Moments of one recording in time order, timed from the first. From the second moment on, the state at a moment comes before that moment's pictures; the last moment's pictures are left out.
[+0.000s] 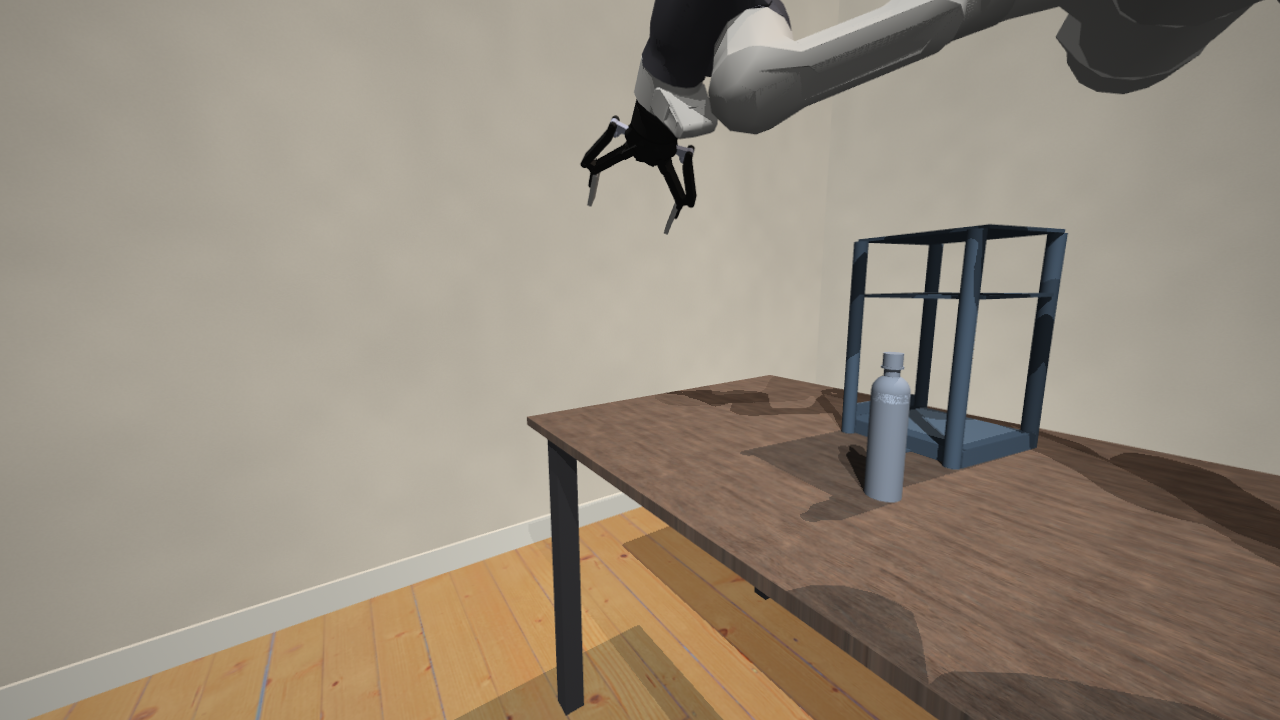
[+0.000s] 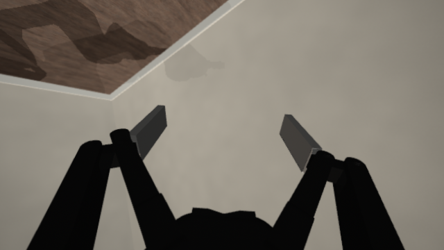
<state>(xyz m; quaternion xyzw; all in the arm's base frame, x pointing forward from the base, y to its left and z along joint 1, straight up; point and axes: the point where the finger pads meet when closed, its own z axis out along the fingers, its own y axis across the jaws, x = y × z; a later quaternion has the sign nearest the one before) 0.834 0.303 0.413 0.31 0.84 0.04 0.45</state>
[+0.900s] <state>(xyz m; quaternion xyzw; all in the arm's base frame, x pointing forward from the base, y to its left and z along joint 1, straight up) 0.834 0.296 0.410 0.31 0.84 0.04 0.44</state>
